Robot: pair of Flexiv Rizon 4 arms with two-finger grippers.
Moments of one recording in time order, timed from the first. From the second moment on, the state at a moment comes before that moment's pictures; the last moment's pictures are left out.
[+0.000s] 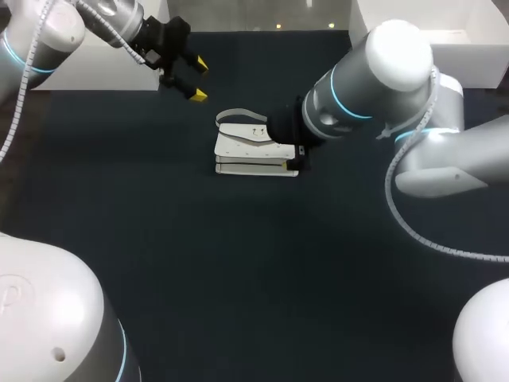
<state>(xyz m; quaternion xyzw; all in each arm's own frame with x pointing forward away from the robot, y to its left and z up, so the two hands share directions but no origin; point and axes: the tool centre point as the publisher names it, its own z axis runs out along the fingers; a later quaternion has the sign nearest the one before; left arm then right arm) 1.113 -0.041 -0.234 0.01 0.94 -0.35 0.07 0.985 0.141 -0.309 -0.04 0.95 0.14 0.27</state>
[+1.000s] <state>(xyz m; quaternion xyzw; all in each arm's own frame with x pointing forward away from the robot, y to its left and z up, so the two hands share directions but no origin) 1.114 -0.073 -0.246 0.23 0.89 -0.36 0.15 1.000 0.143 -0.348 -0.04 0.93 0.08 0.34</state>
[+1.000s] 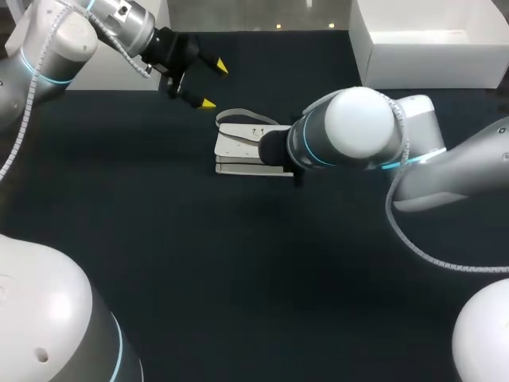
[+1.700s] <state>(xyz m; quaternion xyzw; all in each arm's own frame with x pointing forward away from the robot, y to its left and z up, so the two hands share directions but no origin) 1.101 -0.078 -0.255 0.23 0.88 -0.37 0.16 1.018 0.149 -0.363 -0.03 0.93 0.07 0.35</state>
